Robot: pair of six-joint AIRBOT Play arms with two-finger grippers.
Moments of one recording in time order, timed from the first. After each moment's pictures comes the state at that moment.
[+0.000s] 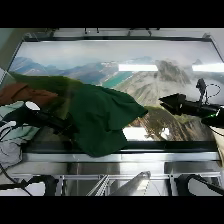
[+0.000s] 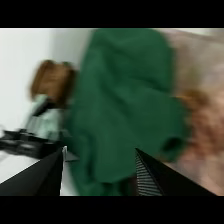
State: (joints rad) left arm 0.10 -1.52 0.77 0.90 -1.20 -1.20; right arm -0.35 -1.26 0.67 -0.27 1.17 0.80
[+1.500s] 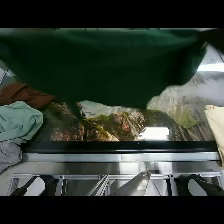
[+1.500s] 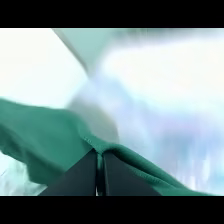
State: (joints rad) left arm 0.57 -1.01 1.38 -0.04 -1.64 -0.97; right arm -0.30 -0.92 1.32 -0.20 1.23 0.86
